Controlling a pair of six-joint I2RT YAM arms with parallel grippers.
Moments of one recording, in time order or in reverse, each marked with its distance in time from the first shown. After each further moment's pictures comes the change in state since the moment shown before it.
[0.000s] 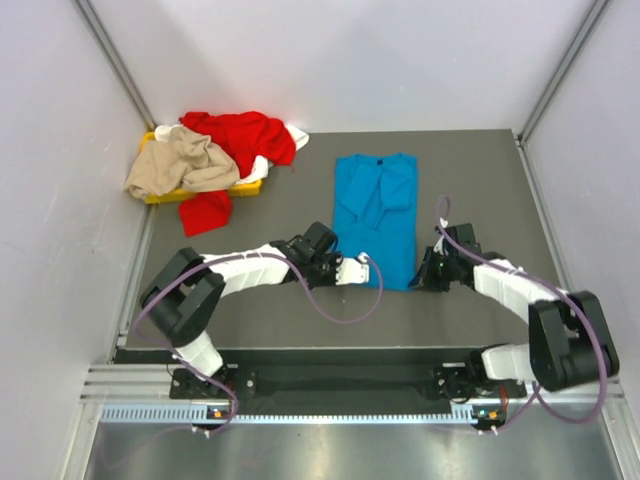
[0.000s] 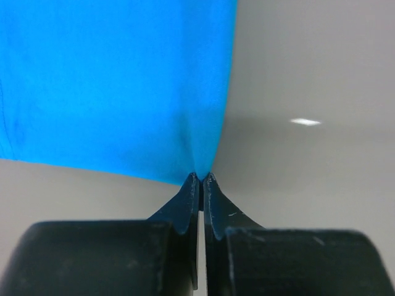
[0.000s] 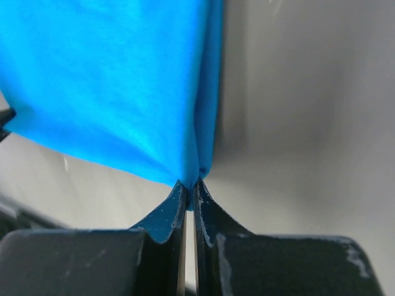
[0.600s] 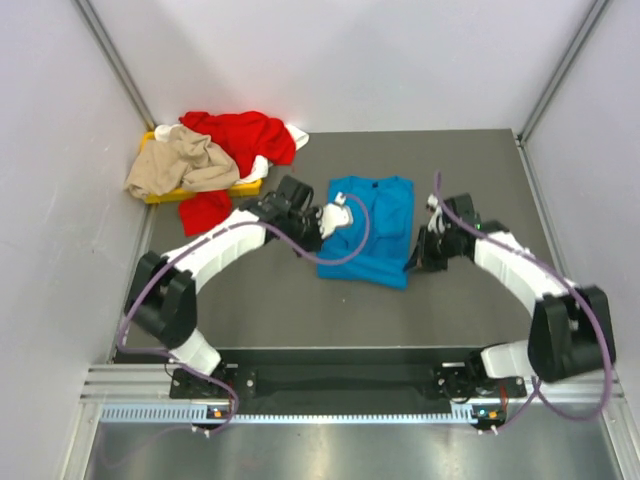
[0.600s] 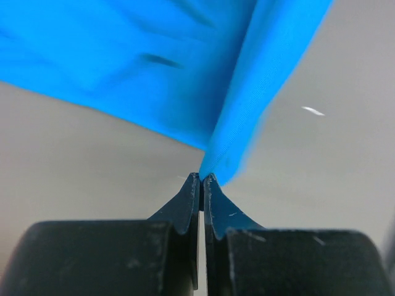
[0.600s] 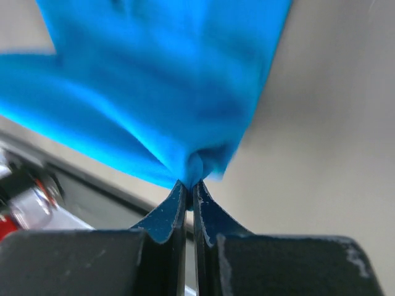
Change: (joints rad) left arm 0.164 -0.142 0.208 -0.366 0.158 -0.186; right arm 0.057 -0.069 0.194 -0.324 -0.078 -0.074
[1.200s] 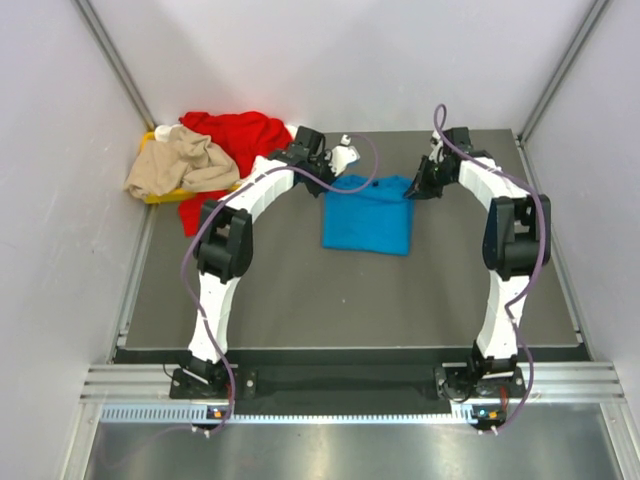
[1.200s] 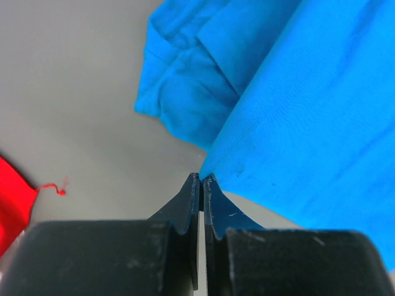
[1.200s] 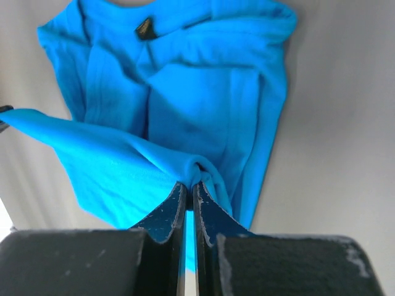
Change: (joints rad) left arm 0.181 0.706 0.827 0.006 -0.108 -0.031; right arm -0.196 0.811 0.880 0.029 -0.028 -0.068
